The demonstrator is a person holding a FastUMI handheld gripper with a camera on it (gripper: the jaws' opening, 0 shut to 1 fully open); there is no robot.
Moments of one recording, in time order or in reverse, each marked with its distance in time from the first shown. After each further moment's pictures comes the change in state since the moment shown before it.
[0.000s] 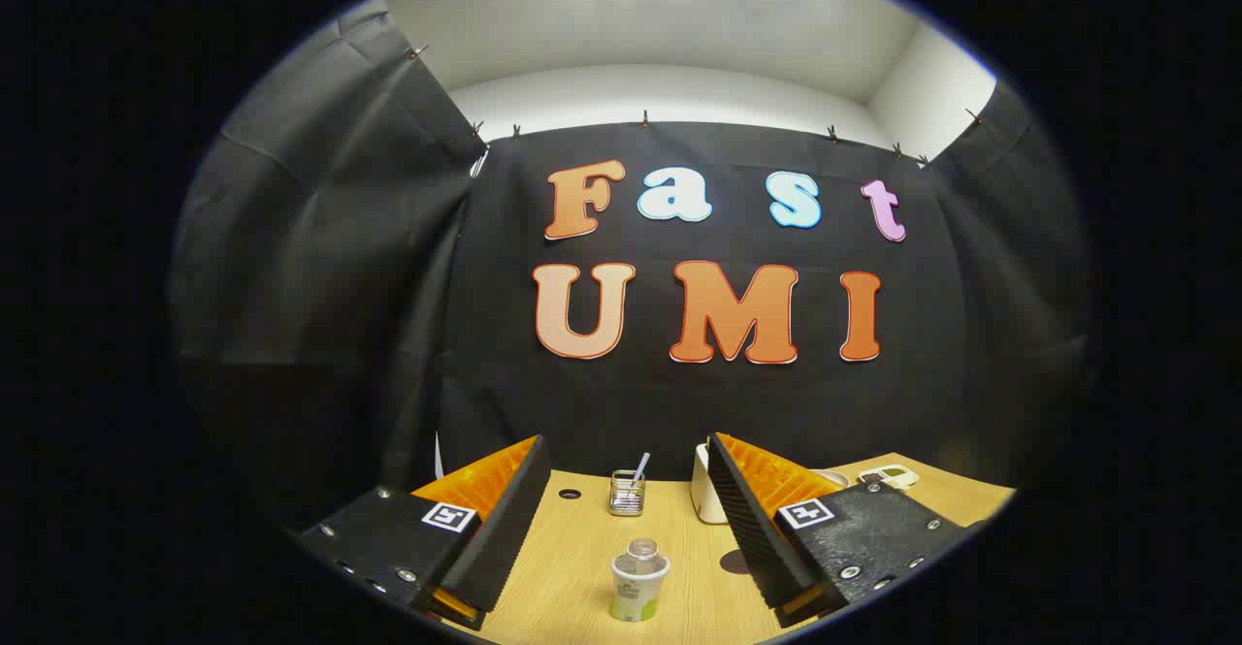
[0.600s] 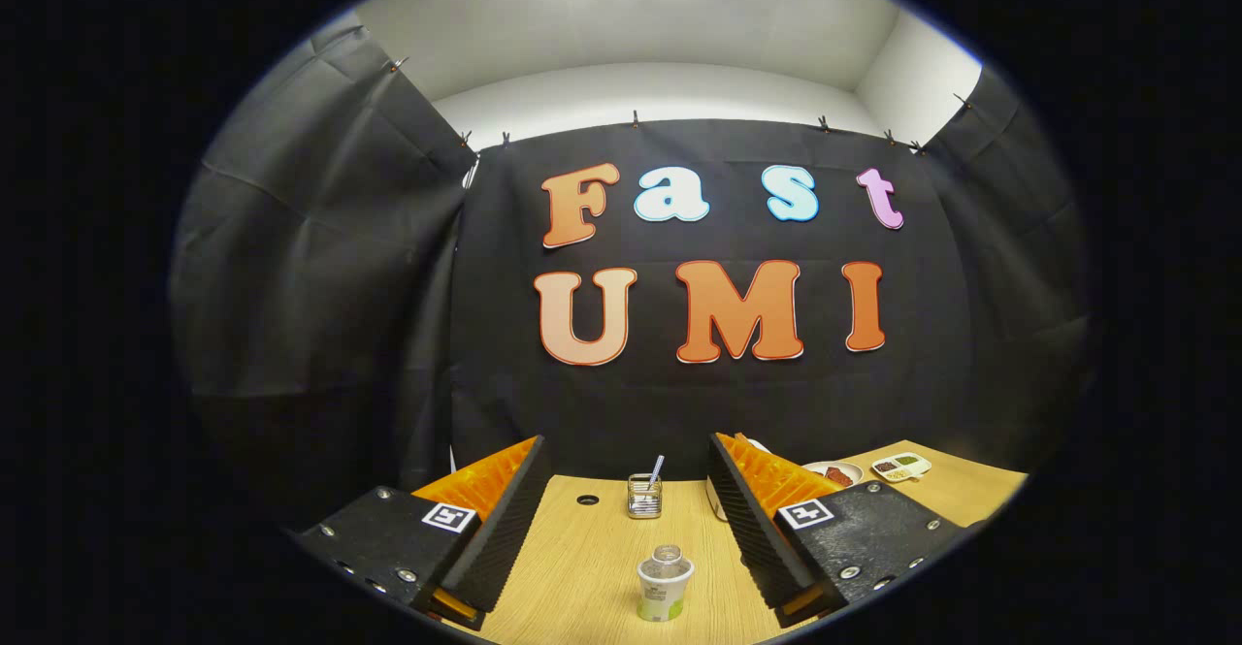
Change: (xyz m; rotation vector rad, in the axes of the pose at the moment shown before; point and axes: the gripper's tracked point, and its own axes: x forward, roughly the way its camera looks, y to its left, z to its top) arm 0.001 0.013 0.014 0.067 0.020 0.014
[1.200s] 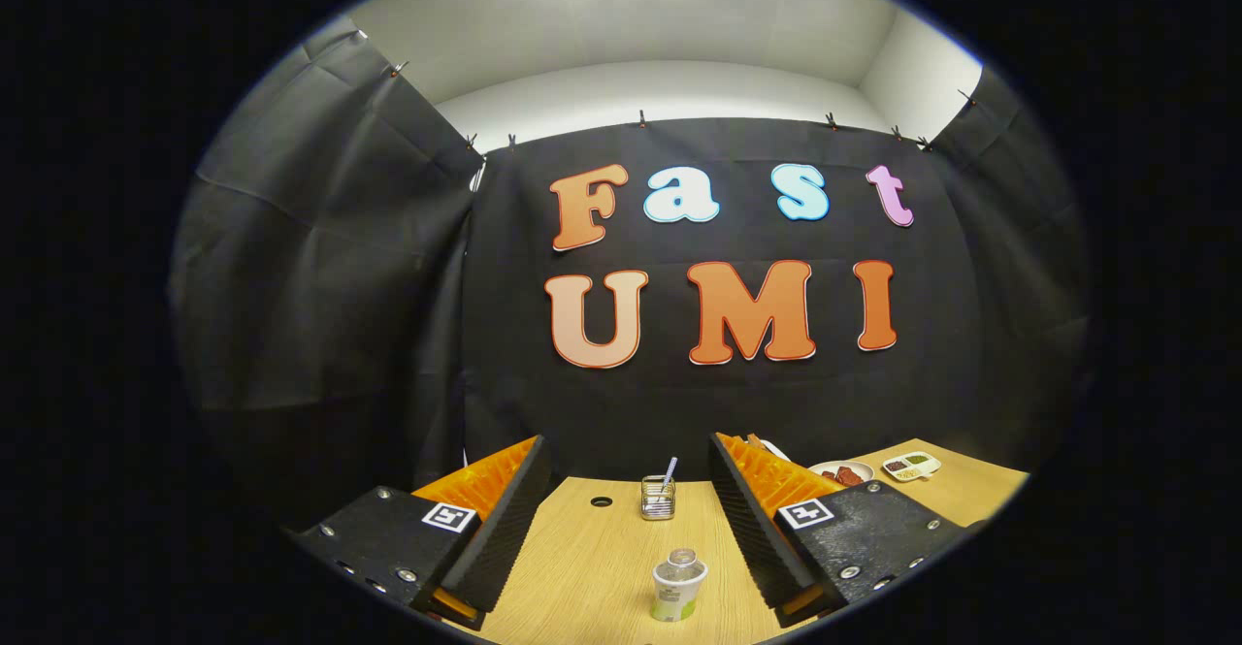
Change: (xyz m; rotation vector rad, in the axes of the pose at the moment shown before) arm 0.000 0.009 0.016 0.019 -0.008 0.032
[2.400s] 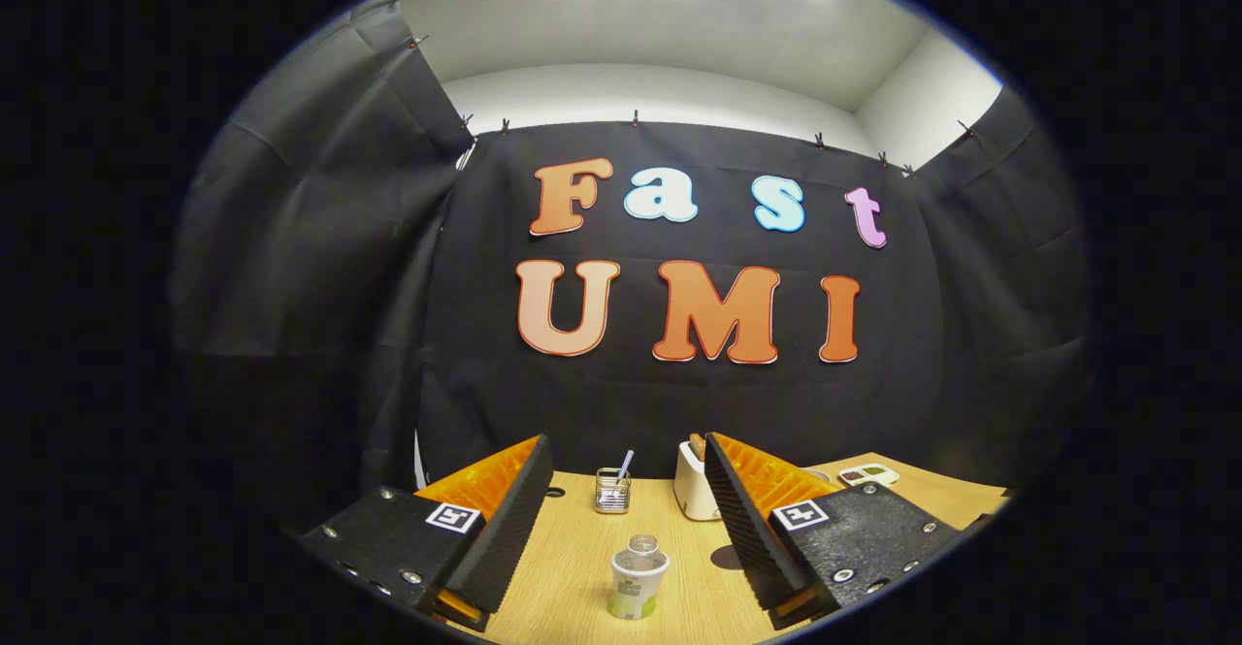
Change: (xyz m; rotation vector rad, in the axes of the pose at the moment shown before) arm -0.005 -0.018 -0.049 -0.103 -0.018 -0.124
